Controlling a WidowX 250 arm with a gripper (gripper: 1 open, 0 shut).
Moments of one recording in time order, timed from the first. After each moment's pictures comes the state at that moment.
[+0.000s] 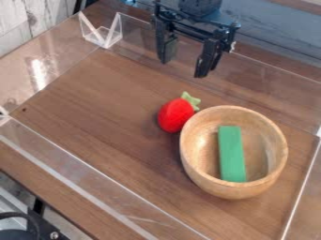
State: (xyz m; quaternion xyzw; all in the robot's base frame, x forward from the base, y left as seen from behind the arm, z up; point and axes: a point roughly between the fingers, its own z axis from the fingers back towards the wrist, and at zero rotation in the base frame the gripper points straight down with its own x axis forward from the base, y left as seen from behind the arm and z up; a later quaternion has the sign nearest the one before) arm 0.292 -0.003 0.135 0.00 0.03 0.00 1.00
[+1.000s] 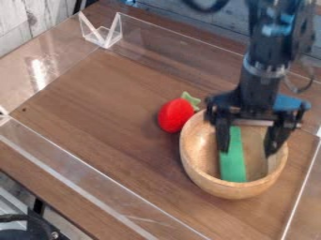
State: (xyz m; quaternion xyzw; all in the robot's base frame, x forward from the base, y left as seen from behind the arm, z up) arm 0.264 -0.116 0.076 -0.05 -0.01 0.25 0.97
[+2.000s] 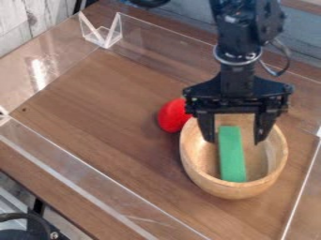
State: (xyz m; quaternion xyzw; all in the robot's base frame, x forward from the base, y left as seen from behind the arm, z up) arm 0.259 -0.089 0.100 -0.09 -0.07 0.23 0.97
